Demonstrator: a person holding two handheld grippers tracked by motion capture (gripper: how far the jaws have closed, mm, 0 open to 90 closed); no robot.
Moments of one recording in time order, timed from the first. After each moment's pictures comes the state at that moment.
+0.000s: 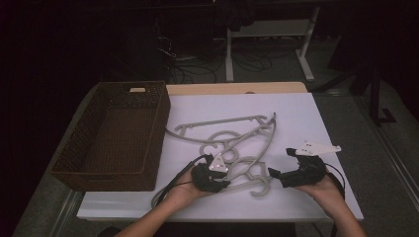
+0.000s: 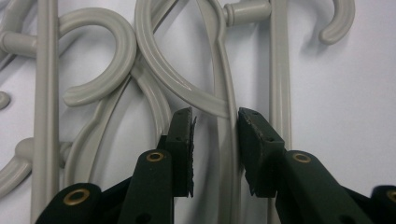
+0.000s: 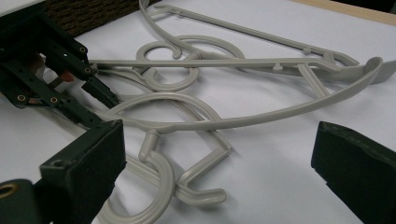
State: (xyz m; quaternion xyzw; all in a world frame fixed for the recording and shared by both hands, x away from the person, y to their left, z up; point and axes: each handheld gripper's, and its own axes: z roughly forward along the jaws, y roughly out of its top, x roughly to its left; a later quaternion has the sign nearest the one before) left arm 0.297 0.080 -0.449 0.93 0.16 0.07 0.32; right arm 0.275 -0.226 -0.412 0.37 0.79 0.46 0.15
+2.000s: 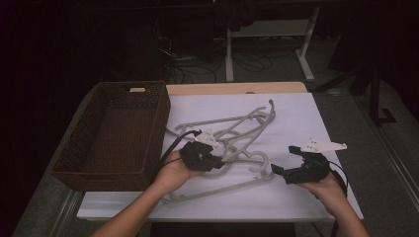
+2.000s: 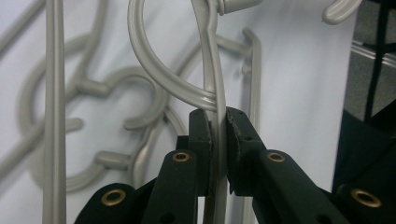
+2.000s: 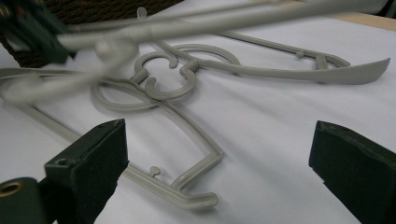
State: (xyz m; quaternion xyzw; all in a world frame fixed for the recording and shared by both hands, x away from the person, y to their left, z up) left arm 0.320 0.102 -0.364 0.91 0.19 0.03 0.36; right arm 0.279 -0.235 -0.409 0.38 0.78 0.47 0.15
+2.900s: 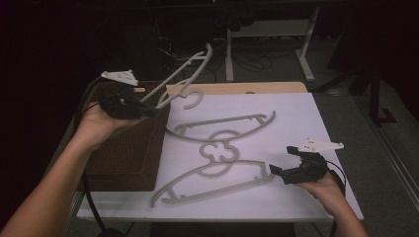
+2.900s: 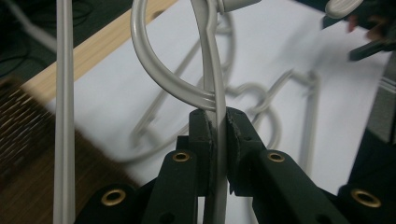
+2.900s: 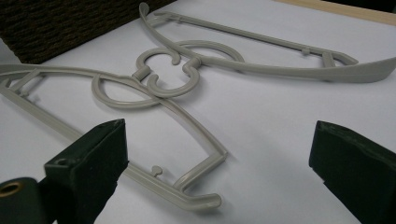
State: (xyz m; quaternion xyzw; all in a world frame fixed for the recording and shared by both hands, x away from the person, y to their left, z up) left arm 0.364 0.268 -0.235 0.88 0.28 0.10 0.37; right arm 0.281 -0.231 -0.411 0.38 0.79 0.47 0.14
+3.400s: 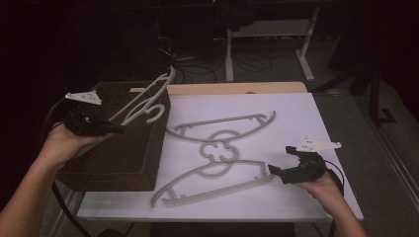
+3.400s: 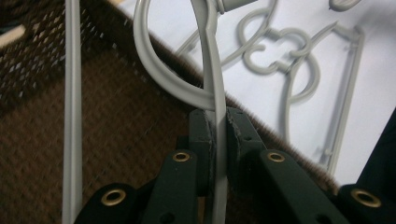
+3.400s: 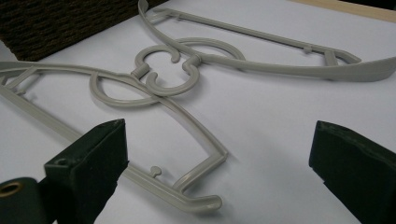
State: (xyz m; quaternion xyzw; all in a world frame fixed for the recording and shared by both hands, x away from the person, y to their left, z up) left arm 0.349 0.354 -0.278 0.87 0.34 0.09 0.34; right arm 0.283 -0.228 -0.413 0.38 0.79 0.46 0.14
